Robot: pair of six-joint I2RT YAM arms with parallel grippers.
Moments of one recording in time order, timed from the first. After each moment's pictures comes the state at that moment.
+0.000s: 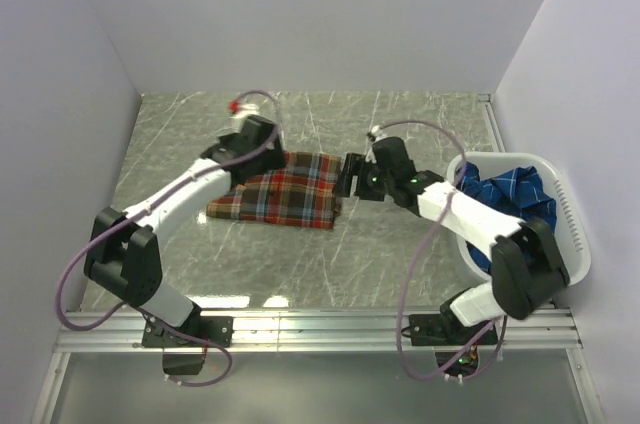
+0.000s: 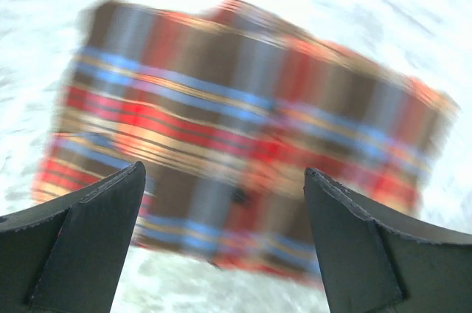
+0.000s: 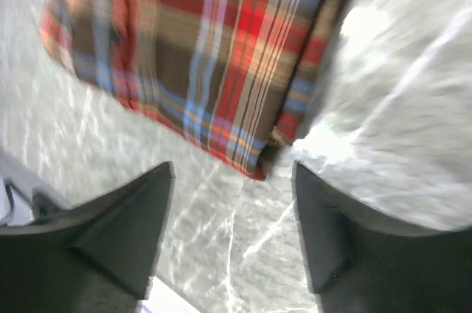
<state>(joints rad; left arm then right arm) -0.47 1.53 1.19 -0.47 -0.41 -0.59 0.53 1.47 0.93 -0.20 -0.20 0.61</state>
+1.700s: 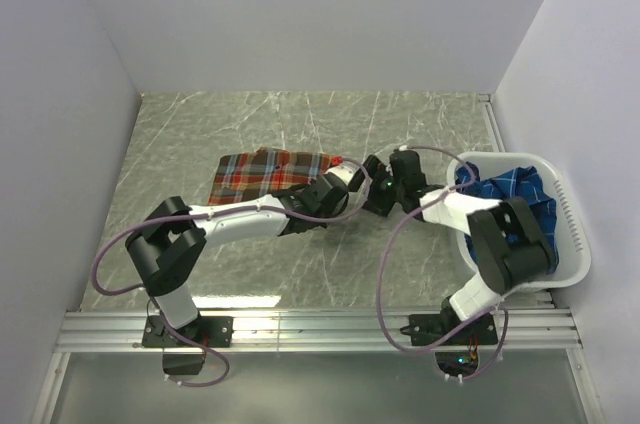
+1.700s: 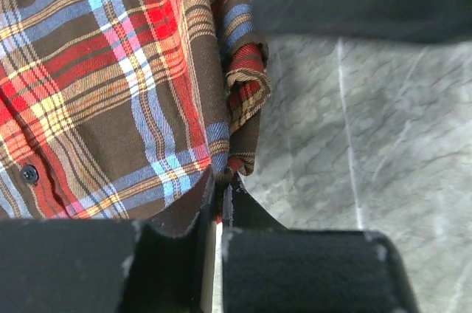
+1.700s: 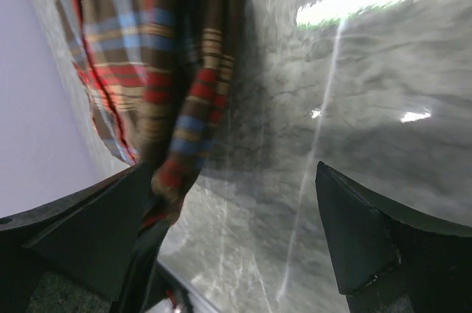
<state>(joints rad) -0.97 1.71 1.12 -0.27 -0.42 -0.23 0.36 1.56 0.73 0.12 -0.30 0.97</state>
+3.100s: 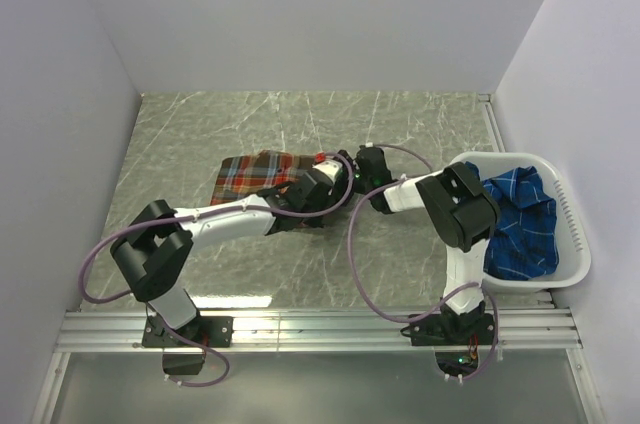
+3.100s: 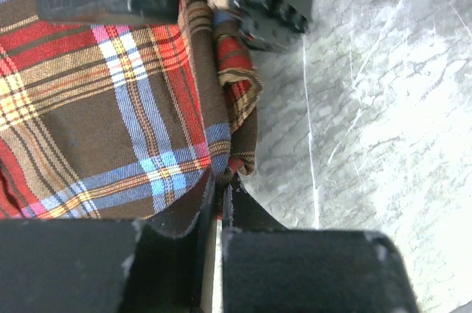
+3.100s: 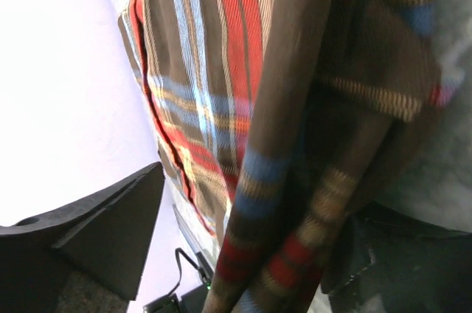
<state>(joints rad) -0.90 1.64 1.04 -0.22 -0.23 -0.38 0.49 1.96 0.90 0.52 -0.38 1.22</state>
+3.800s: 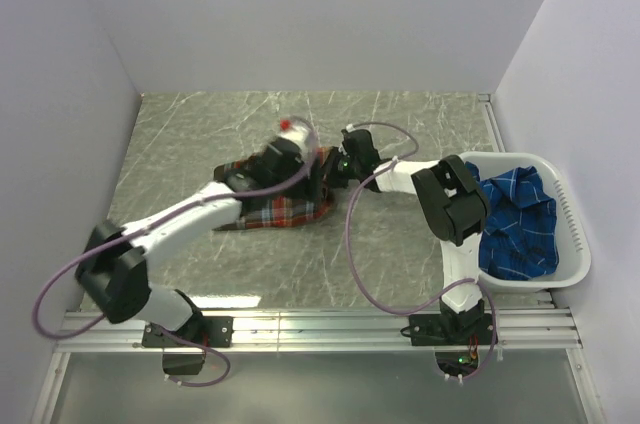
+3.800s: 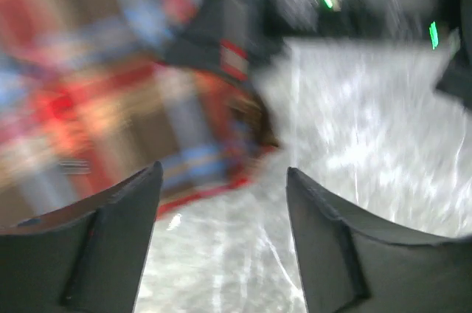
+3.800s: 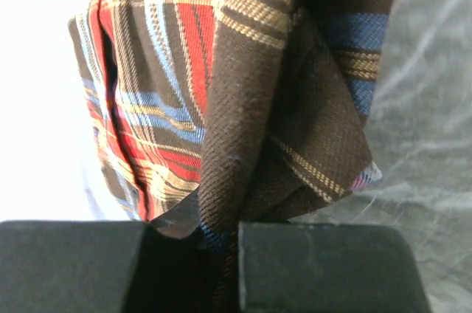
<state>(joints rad) -0.79 1.48 1.09 -0.30 -0.16 -0.43 0.50 2.05 1.16 0.22 -0.39 0.89</state>
